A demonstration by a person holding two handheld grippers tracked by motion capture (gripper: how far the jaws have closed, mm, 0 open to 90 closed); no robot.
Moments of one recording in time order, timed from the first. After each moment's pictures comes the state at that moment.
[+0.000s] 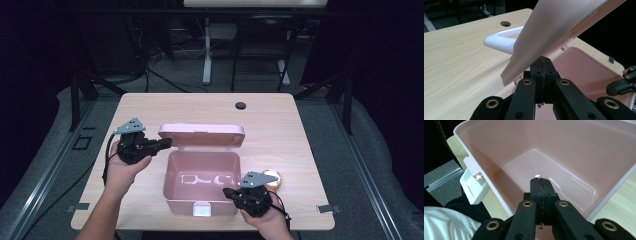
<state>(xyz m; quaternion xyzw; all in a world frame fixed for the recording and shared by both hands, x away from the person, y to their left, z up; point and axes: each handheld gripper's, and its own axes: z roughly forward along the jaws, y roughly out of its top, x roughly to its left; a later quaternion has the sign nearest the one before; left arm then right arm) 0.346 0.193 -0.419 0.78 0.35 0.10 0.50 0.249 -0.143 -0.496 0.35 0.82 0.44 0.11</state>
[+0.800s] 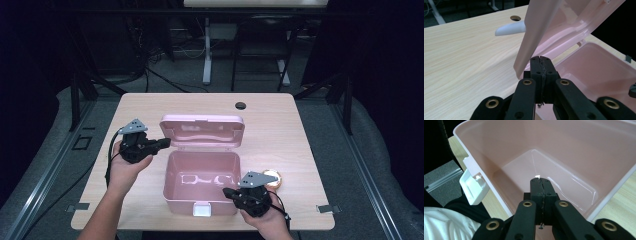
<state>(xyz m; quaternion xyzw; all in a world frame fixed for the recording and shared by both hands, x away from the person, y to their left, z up) 0.358 0.194 -0.435 0.78 0.37 0.12 0.48 0.249 -0.143 -0.497 0.35 0.82 0.44 0.11</state>
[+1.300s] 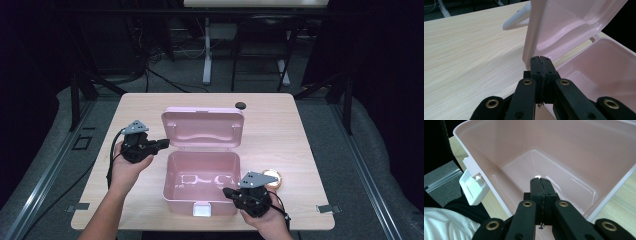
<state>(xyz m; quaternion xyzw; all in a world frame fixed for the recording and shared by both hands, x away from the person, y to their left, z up) 0.365 0.196 -0.448 0.78 0.39 0.12 0.47 0.248 -0.143 -0.497 0.35 0.82 0.45 0.11</state>
